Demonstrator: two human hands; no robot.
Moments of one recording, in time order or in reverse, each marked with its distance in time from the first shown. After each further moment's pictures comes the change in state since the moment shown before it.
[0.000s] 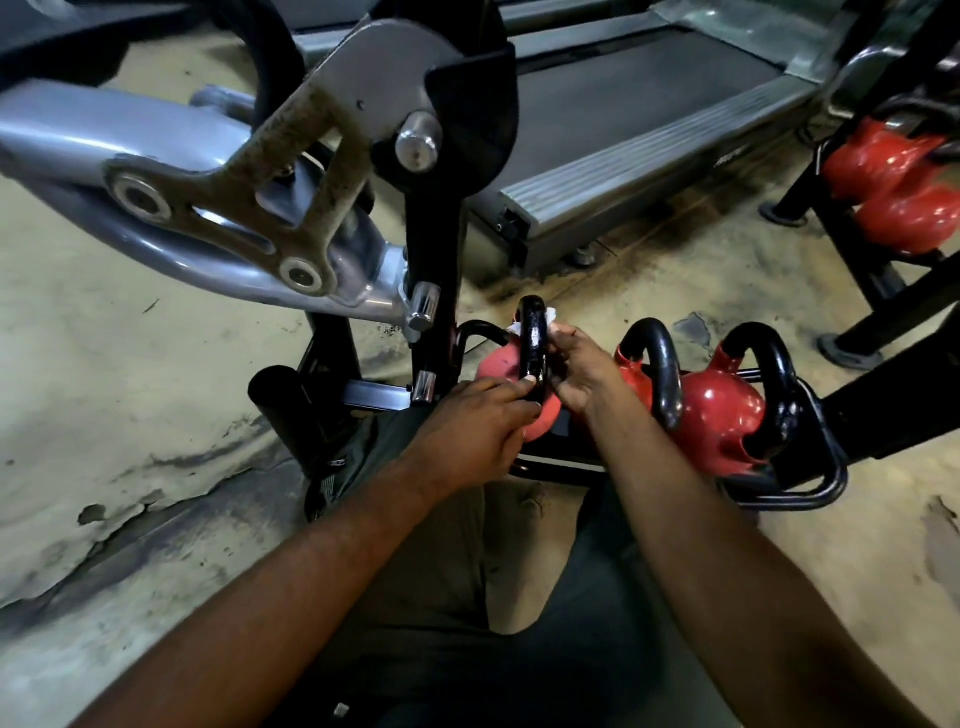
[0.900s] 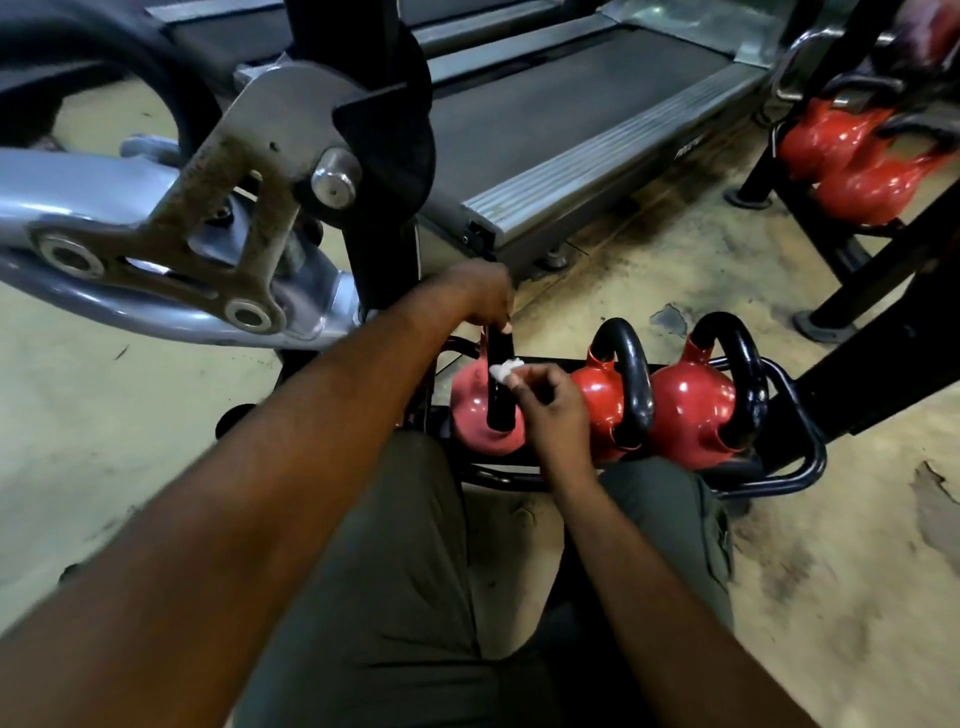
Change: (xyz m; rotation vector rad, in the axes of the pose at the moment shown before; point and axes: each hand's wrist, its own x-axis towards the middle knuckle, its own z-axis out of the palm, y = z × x) left_hand 0.186 -0.029 -0.063 0.151 -0.417 -0.260; right_hand -0.068 0.028 -0.003 -0.520 0.191 -0.536
